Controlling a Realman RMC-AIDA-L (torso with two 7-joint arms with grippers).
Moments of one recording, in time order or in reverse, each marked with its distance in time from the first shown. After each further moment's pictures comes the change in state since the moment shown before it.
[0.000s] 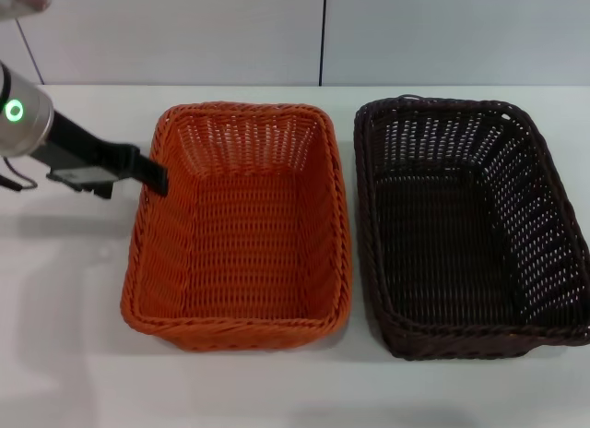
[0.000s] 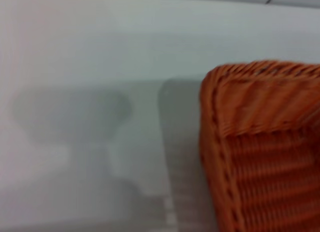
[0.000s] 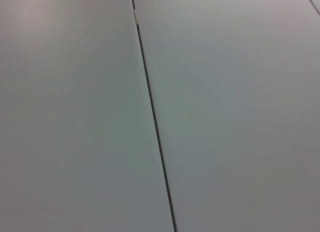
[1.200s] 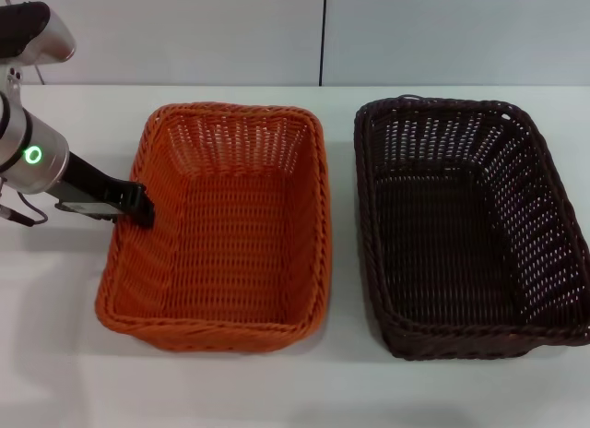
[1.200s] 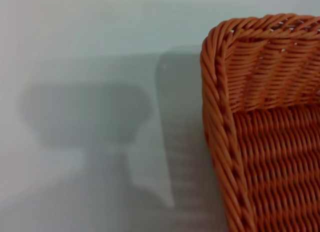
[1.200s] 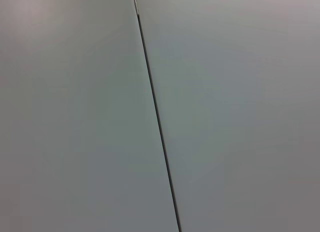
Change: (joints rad) left arm 0.047 -0.004 0.099 -0.124 -0.008 -0.134 0.046; right arm 0.017 0.000 0.000 0.000 0.000 0.039 0.000
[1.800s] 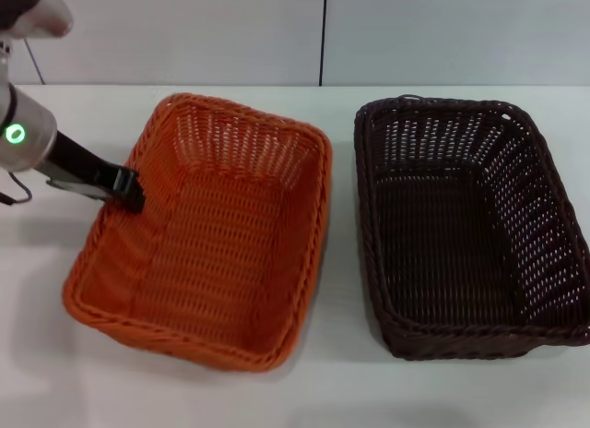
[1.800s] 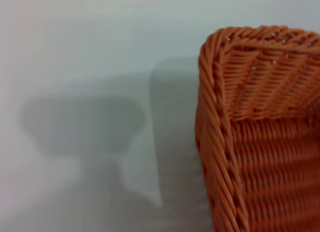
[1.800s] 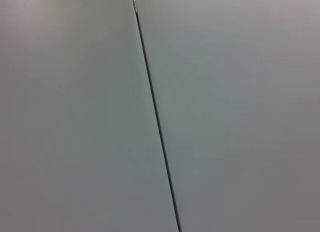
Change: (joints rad) left arm -0.015 0.023 -0.016 0.076 -0.019 0.087 0.107; right arm 0.007 -0.002 0.000 -0.003 0.005 0.008 0.000
